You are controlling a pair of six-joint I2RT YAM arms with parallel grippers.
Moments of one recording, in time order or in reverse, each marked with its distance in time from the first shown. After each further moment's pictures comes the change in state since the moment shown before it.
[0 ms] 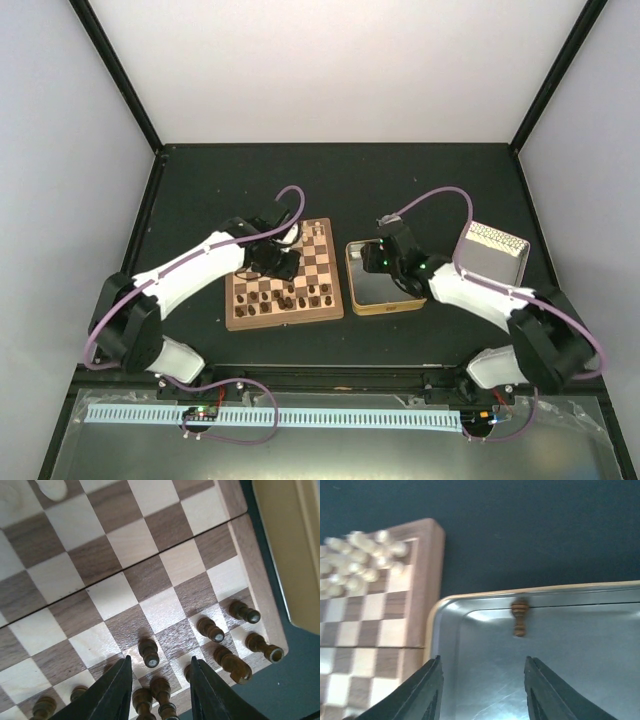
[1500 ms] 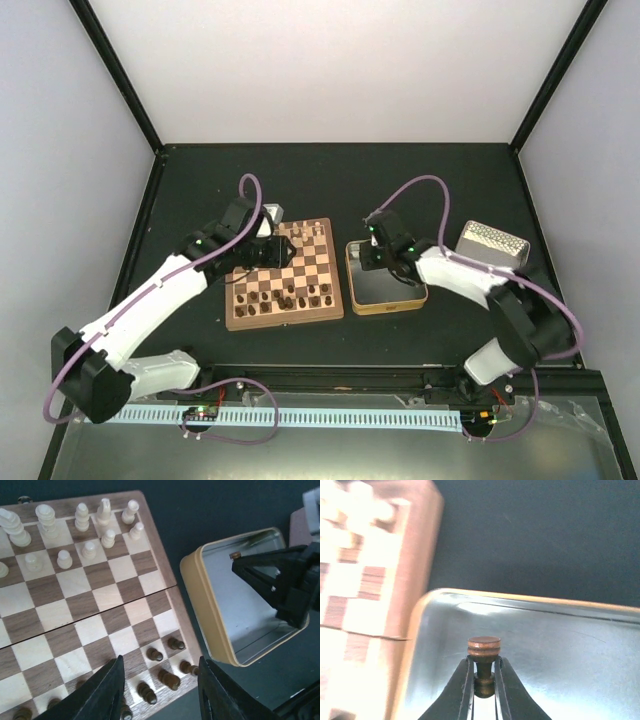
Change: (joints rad) left arm 0.046 -0.303 -0.045 0.109 0.035 -0.124; right arm -0.047 0.253 0.185 -0.161 -0.024 -0.167
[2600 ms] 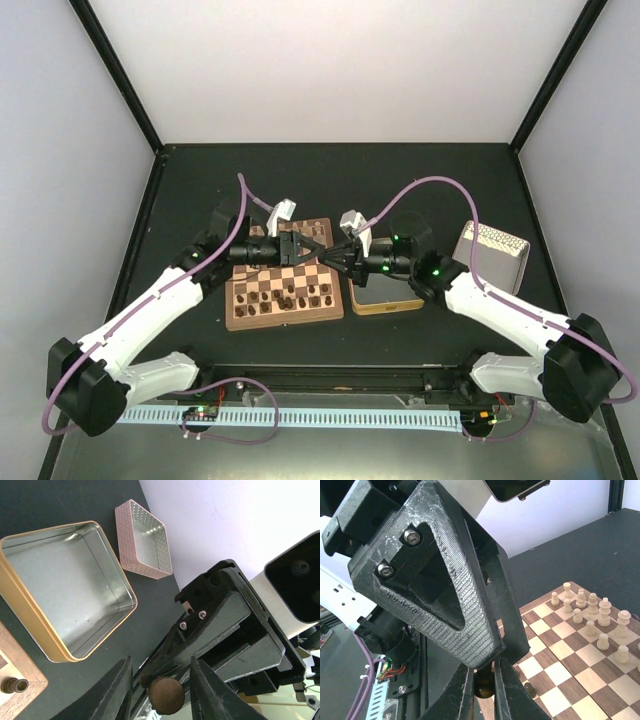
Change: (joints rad) left arm 0.034 -0.091 -0.158 0.486 0.588 -0.272; right arm 0.098 -0.392 -0.117 0.402 -0.750 -0.265
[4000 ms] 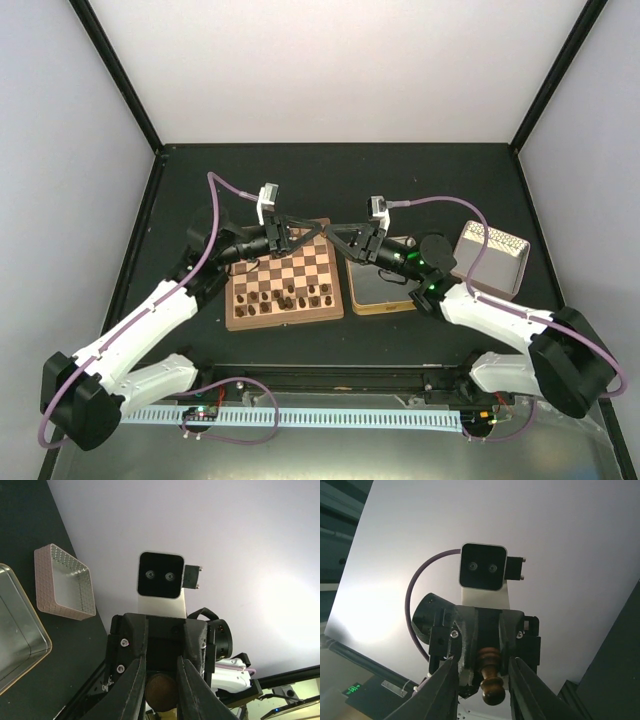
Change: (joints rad) left arm 0.010 -0.085 -0.107 0.496 0.021 -0.444; right arm 0.005 0.026 -0.183 0.824 0.143 1.201
